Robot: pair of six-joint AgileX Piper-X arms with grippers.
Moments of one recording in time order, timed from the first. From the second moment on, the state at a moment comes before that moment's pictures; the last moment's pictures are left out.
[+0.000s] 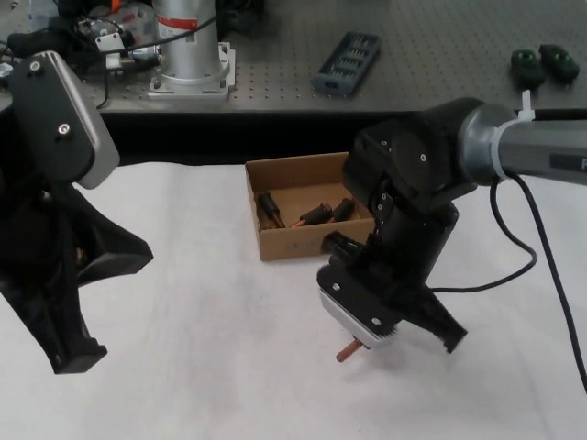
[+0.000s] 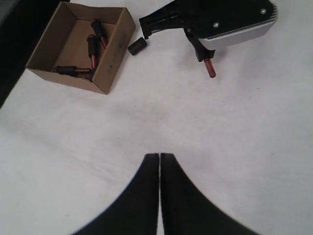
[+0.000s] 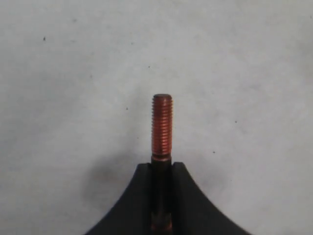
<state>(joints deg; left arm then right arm) -22.1 56.7 -53.4 39.1 18.5 39.9 38.2 113.1 -80.0 58.0 -7.1 -105.4</state>
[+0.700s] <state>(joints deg) -22.1 56.7 -53.4 39.0 18.5 38.8 38.2 113.1 -79.9 58.2 -10.1 -135.1</state>
